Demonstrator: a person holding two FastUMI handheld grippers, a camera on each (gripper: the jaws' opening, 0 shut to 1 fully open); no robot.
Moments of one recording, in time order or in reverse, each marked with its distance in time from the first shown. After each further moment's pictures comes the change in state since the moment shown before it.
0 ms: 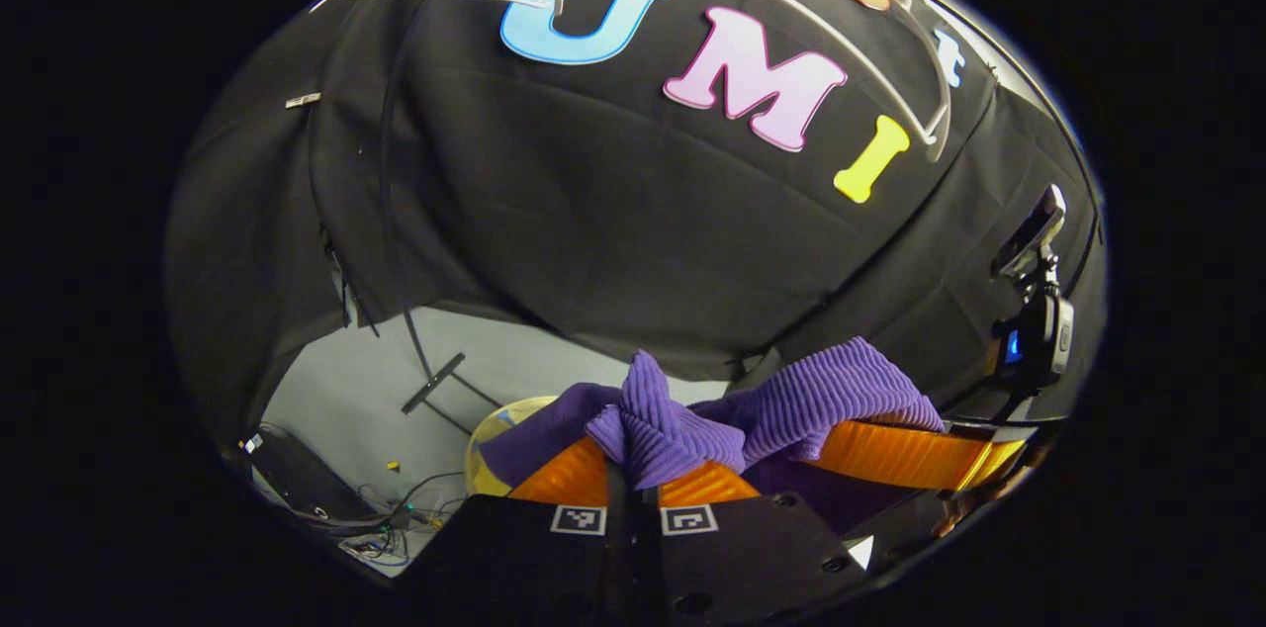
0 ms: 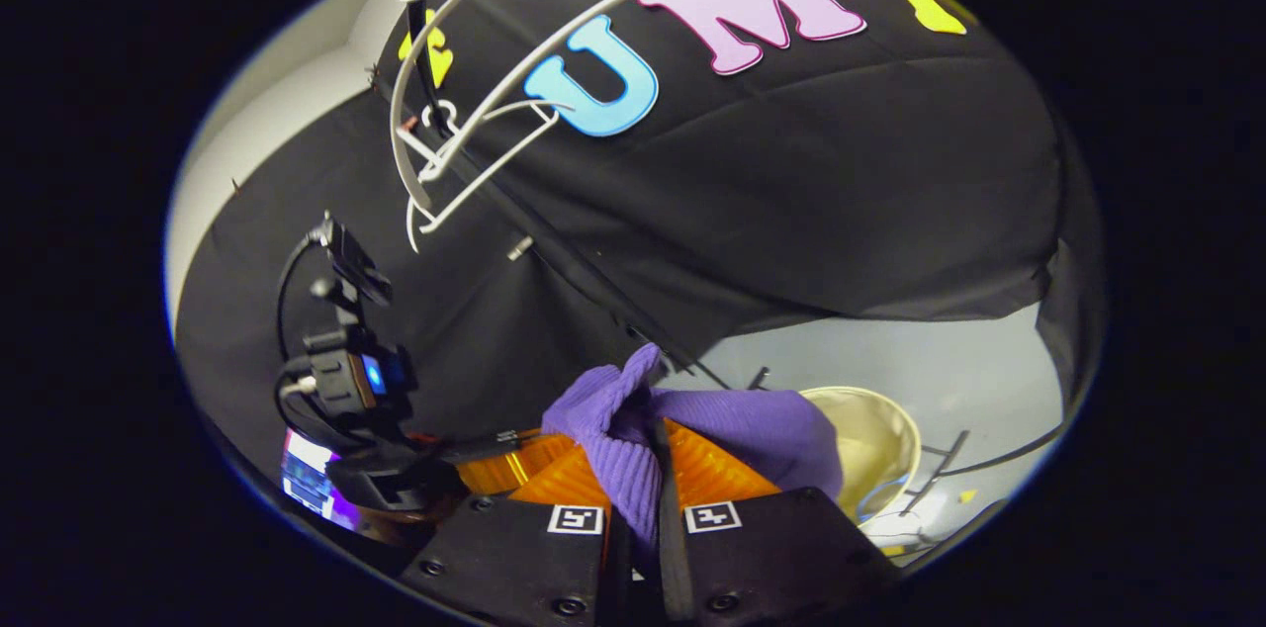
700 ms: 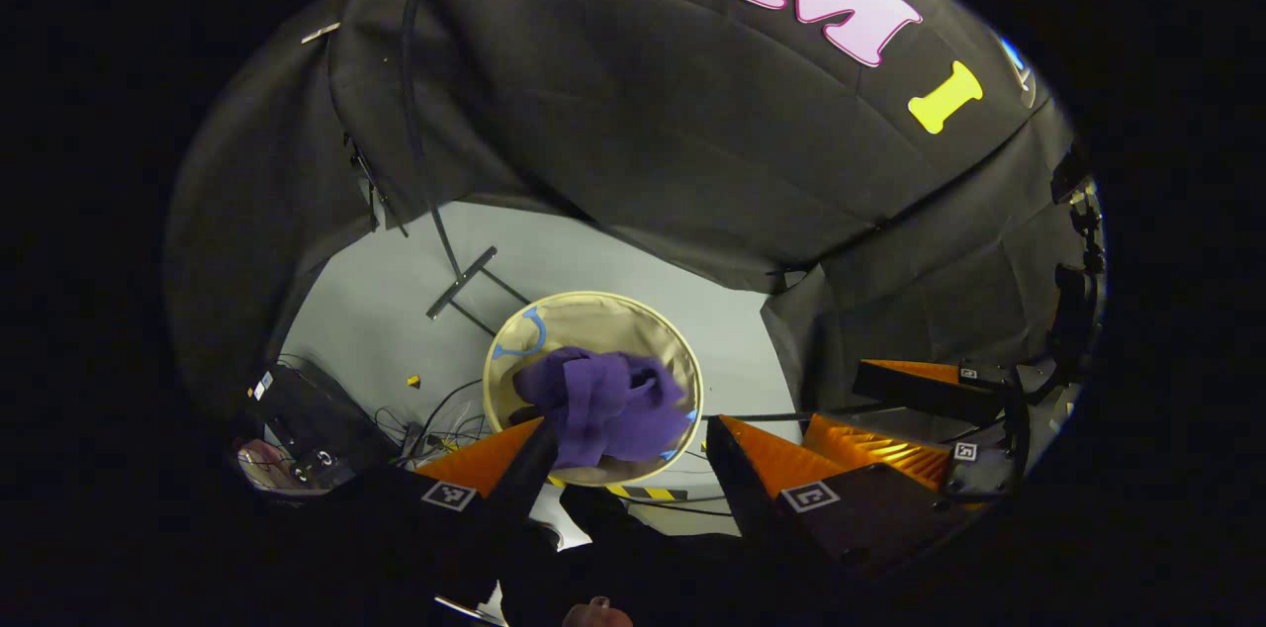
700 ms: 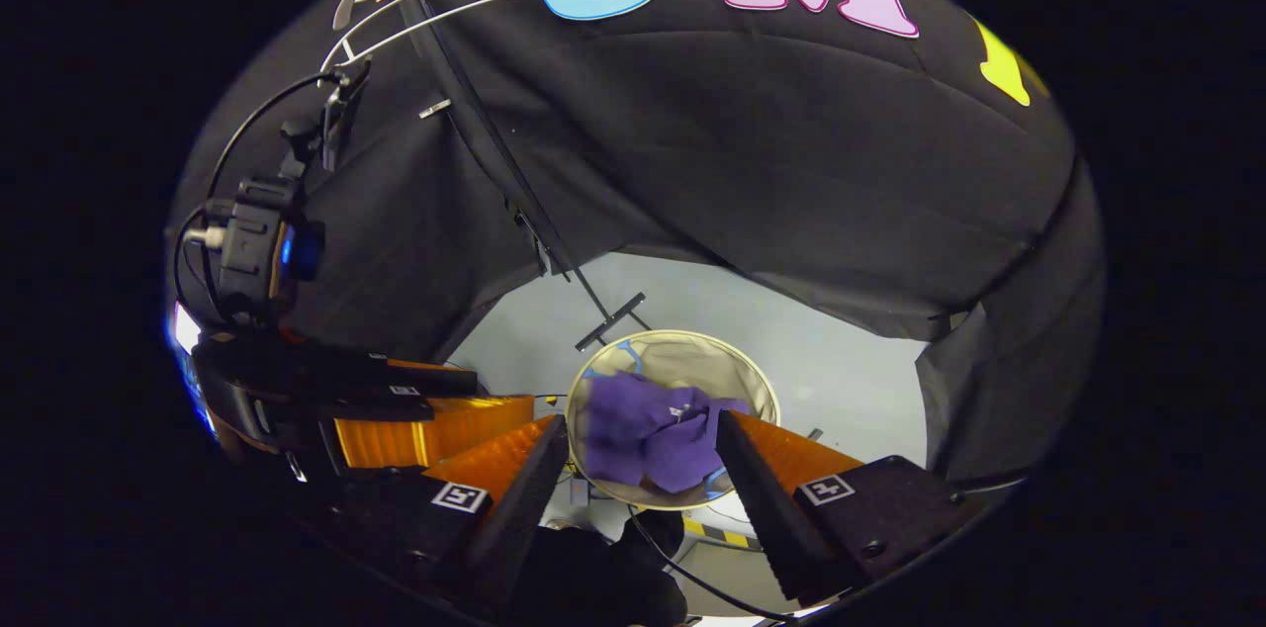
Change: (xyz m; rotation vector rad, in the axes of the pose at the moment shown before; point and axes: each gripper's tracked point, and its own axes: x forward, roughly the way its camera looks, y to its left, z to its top) left arm 0.032 0.025 -0.060 -0.062 0.266 0.090; right arm 0.013 -0.076 -0.055 -0.280 0.259 -0.268
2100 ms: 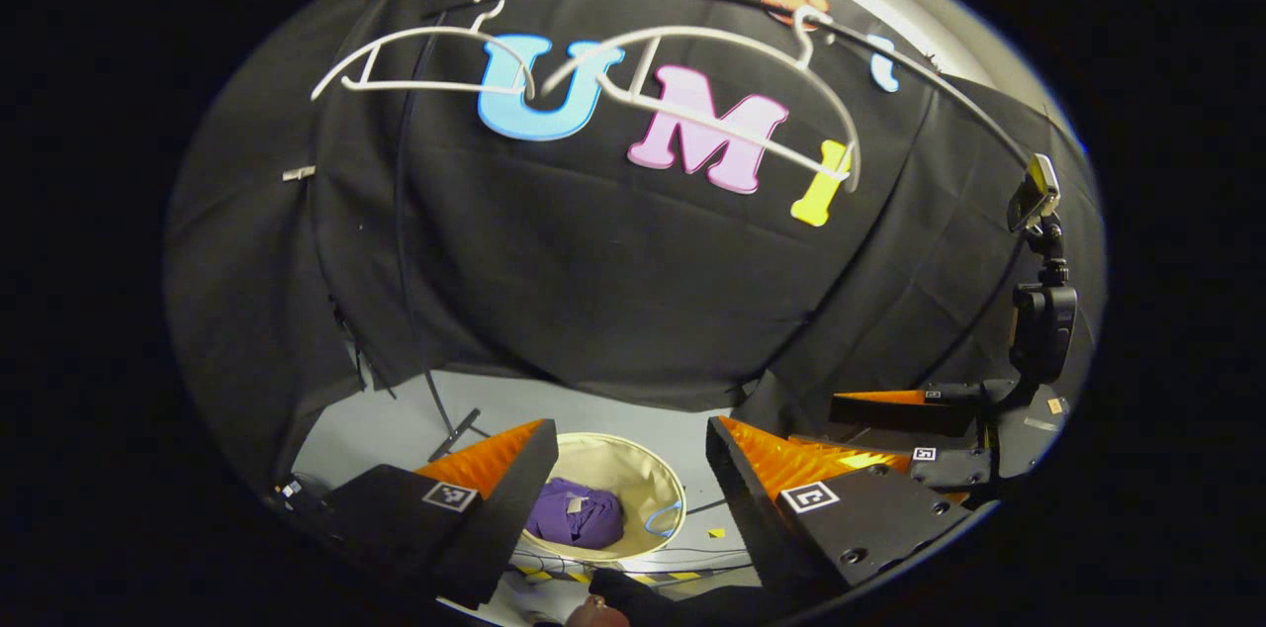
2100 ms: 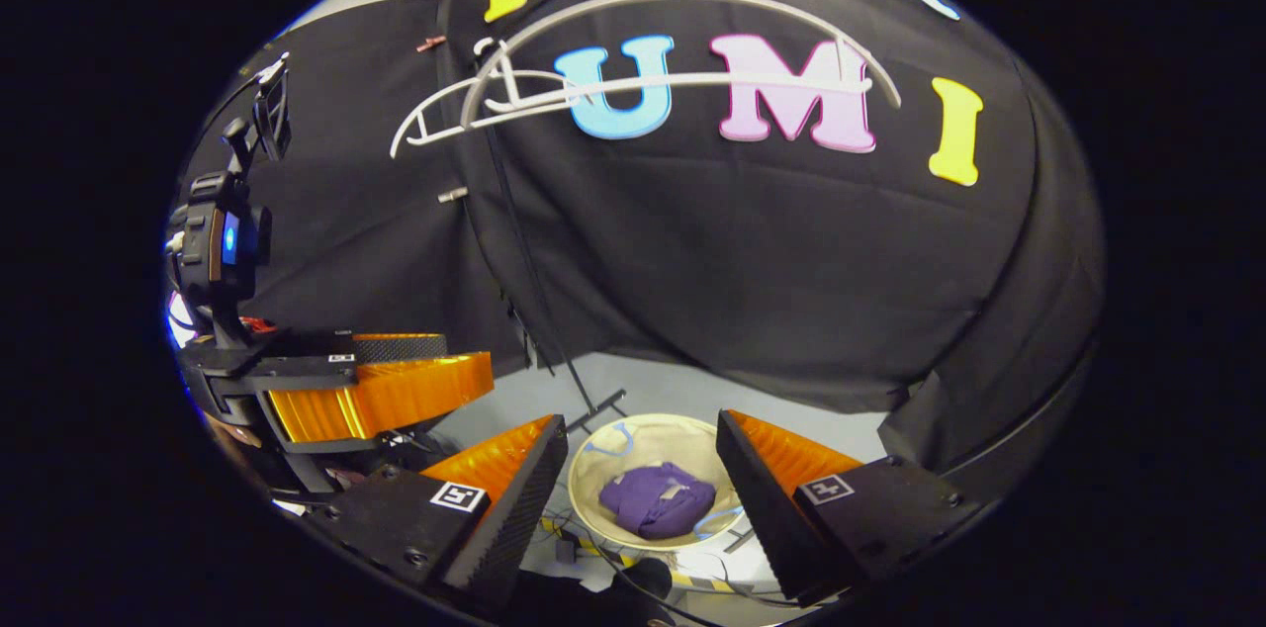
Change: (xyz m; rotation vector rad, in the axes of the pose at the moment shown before) left arm -0.191 -0.032 0.041 0.229 -0.519 -0.166; right arm -0.145 0.075 0.055 -0.021 -0.436 -0.095
